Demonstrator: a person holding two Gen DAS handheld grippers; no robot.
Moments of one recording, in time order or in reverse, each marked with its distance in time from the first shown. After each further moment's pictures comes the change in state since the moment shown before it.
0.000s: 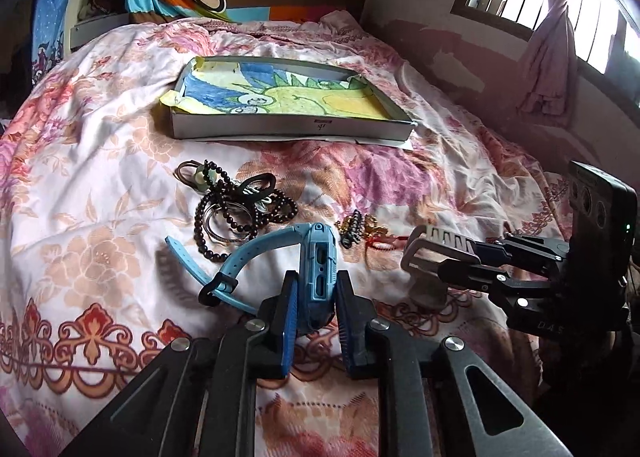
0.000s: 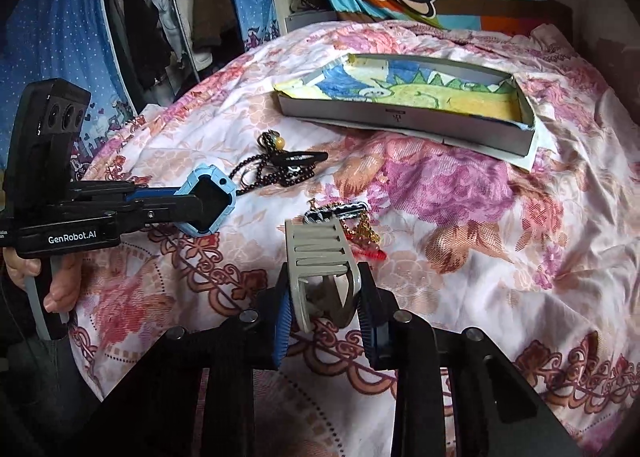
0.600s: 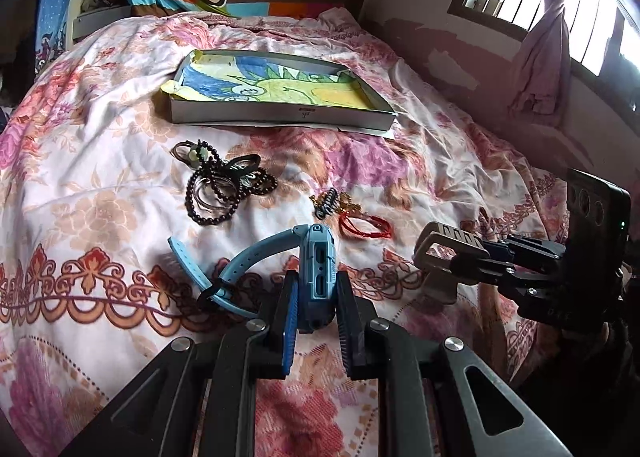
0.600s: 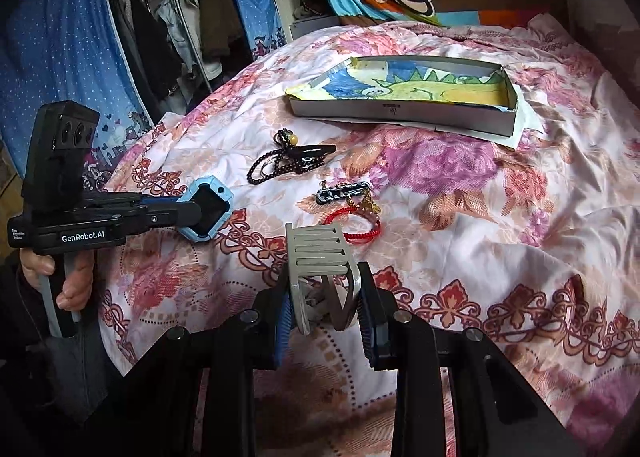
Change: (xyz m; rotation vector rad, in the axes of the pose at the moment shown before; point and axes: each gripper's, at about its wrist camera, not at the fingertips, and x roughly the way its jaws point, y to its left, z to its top) left arm -0.022 -0.018 -0.021 -0.023 0.024 -0.022; right arm -0.036 -0.007 -0.024 0.046 -0.018 0.052
